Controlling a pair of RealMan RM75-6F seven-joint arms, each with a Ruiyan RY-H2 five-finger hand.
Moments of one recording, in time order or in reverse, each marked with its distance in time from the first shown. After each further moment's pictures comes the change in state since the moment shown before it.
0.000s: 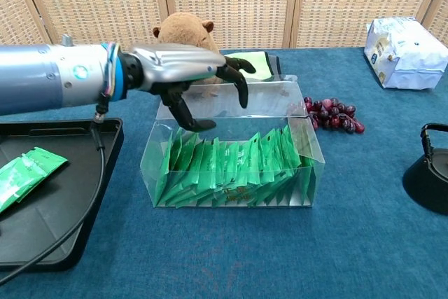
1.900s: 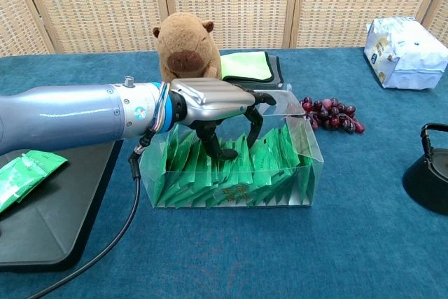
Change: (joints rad) left arm -0.064 -0.192 -0.012 0.182 -0.114 -0.072 0.145; right arm 0.005 0.004 0.008 0.021 0.024 -0.028 0.037
